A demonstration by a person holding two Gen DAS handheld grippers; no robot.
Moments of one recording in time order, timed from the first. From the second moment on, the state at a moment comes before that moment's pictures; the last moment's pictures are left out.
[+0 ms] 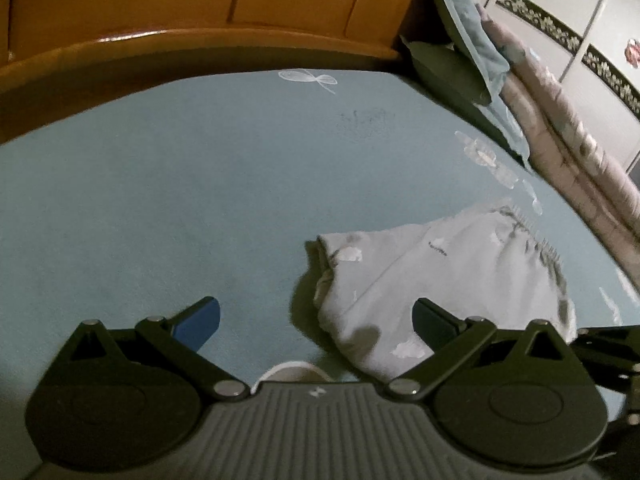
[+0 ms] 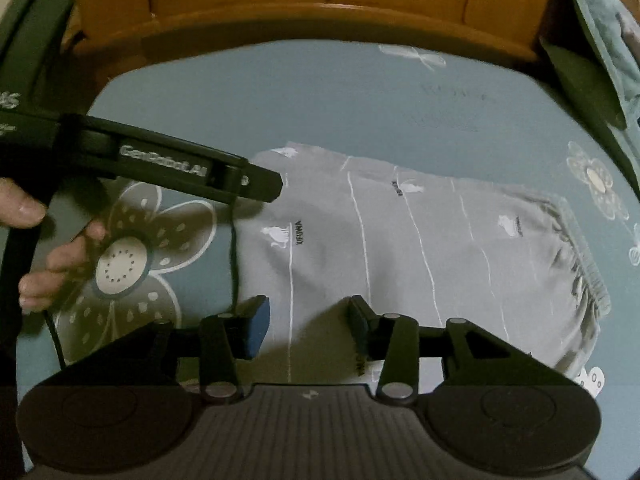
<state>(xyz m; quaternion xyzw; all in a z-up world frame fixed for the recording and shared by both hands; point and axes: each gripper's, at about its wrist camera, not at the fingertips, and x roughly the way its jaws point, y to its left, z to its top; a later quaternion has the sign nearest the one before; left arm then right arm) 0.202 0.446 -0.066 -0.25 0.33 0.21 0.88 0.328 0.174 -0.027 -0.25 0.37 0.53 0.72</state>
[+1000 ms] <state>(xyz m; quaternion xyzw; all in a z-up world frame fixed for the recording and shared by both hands) 0.166 0.309 -0.035 -0.18 0.28 0.07 0.94 0.114 -0.084 0.096 -0.27 0.37 0.24 0.86</state>
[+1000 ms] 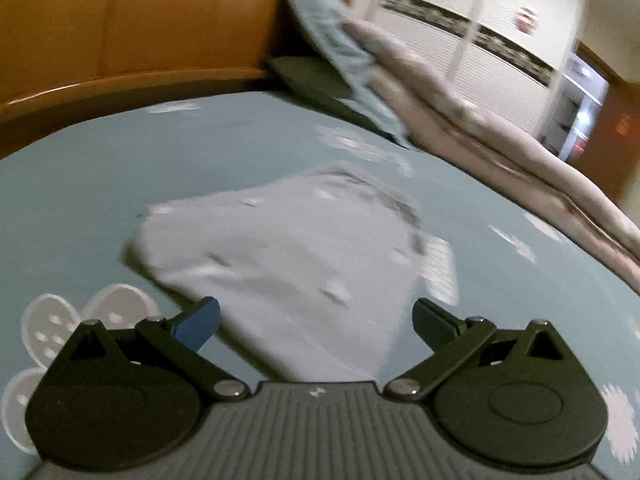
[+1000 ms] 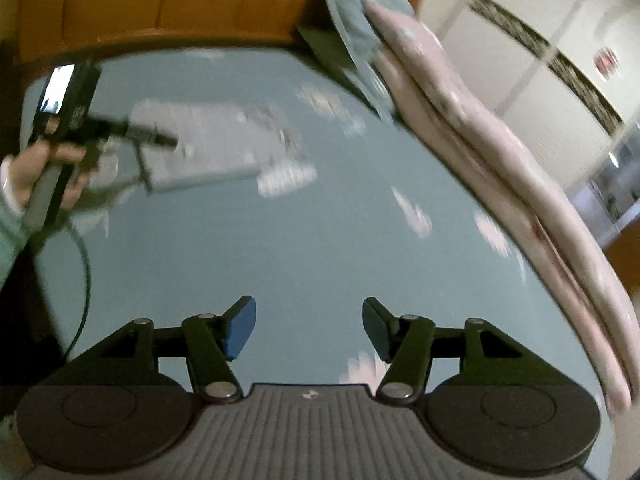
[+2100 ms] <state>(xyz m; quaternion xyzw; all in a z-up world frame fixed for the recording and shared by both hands) 0.093 0.175 -0.004 -0.03 0.33 0.02 0.94 0.063 -0.140 -0.029 0.13 0.32 0.07 0.94</state>
